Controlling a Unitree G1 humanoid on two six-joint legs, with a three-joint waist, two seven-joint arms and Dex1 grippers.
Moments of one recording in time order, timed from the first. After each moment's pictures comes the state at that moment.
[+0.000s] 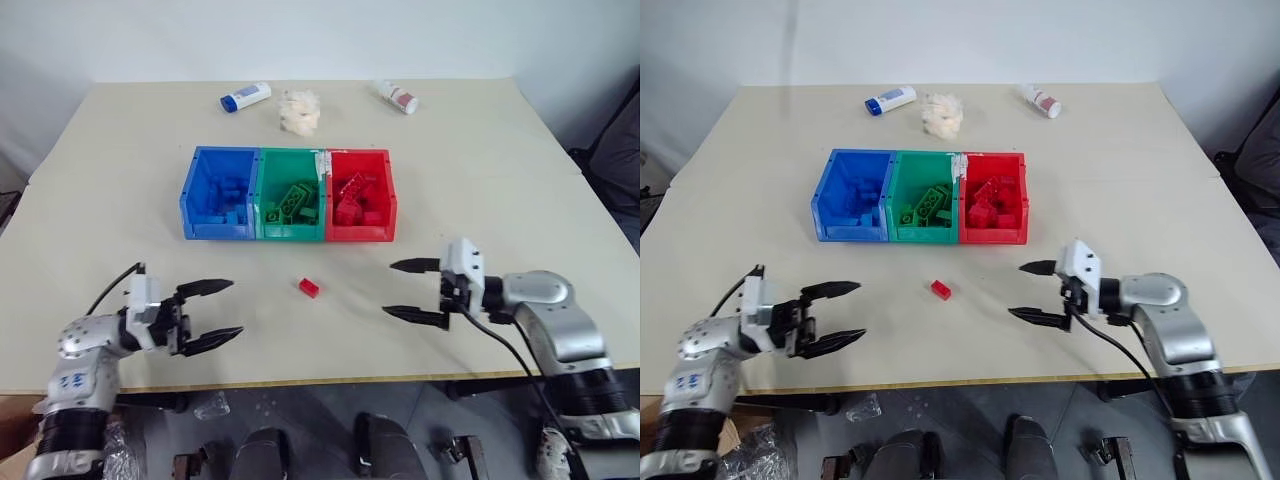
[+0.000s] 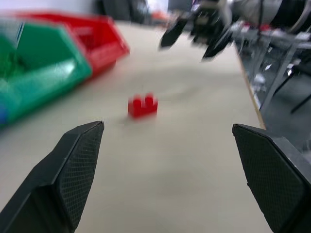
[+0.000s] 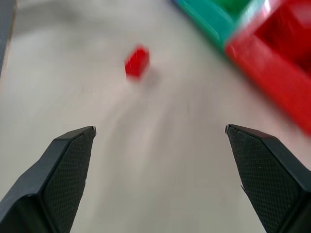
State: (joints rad) left arm -0.13 0.64 0.25 0.21 -0.56 -0.06 -1.36; right arm -0.36 -0.68 0.00 0.01 0.34 0.24 1.22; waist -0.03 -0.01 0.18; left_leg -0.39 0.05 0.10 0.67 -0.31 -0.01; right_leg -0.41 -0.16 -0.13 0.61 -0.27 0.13
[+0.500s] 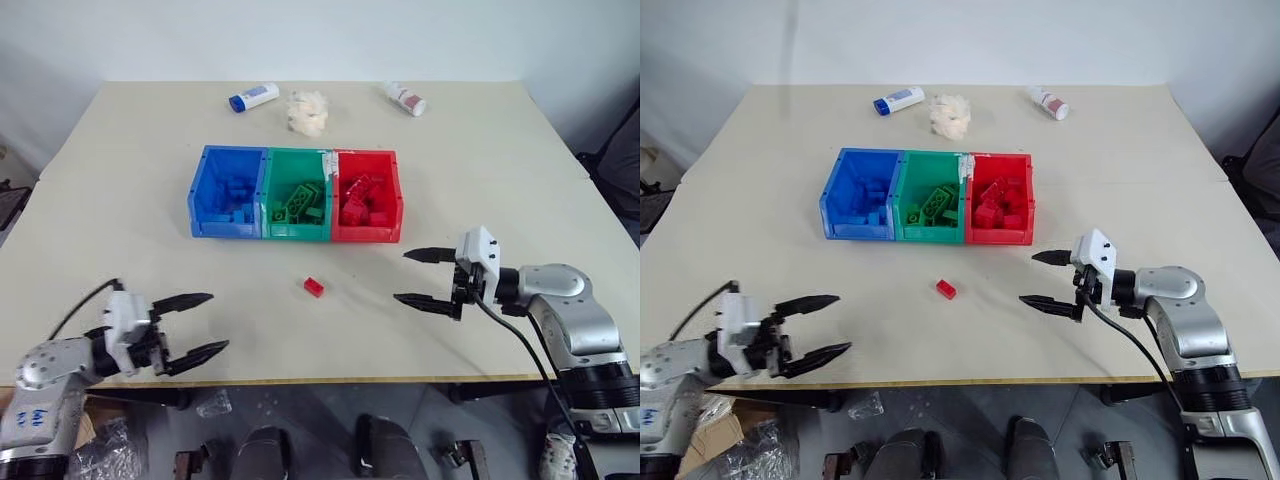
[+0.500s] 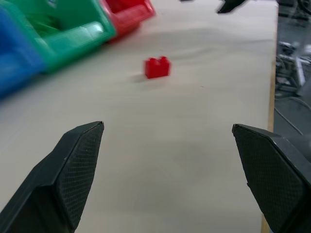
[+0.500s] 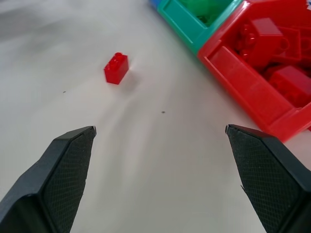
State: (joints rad) left arm 0.04 0.65 0.24 -0.07 -0.50 0.05 -1.16; right arm -0.42 -0.68 -0.01 0.07 0.36 0.23 1.20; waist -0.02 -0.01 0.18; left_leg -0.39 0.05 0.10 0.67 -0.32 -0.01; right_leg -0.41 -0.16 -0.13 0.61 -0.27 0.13
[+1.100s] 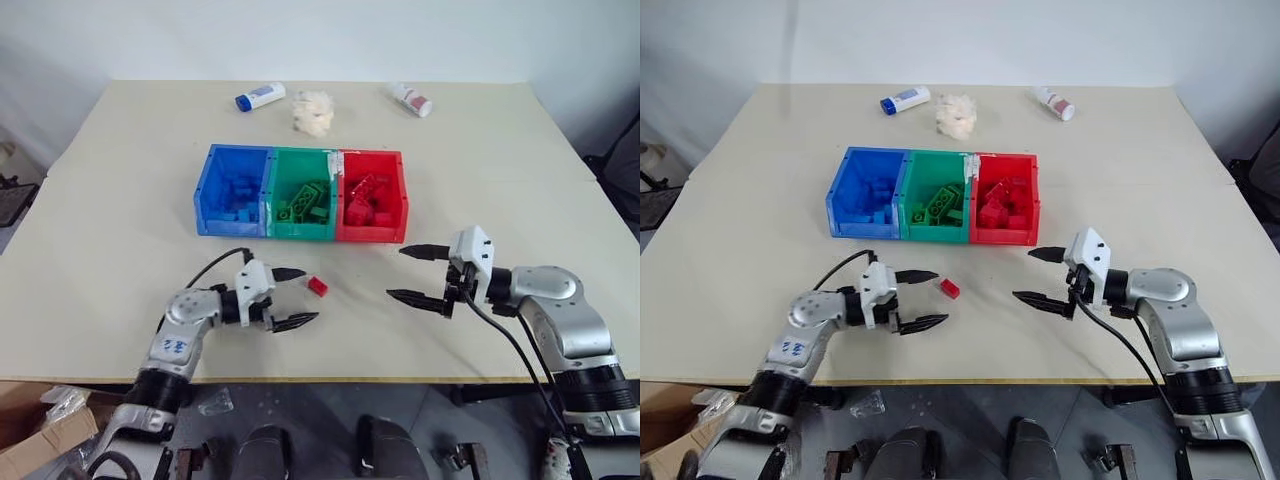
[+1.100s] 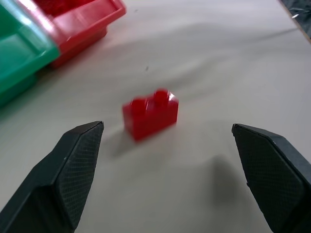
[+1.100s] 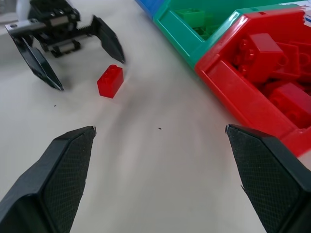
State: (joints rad) left arm -0.46 0.38 -0.14 0.35 -0.18 -0.13 -1.03; right arm -0.38 -0.65 -0.01 0.00 0.36 0.23 1.12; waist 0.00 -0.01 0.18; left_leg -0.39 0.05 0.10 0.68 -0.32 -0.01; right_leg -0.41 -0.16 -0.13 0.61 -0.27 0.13
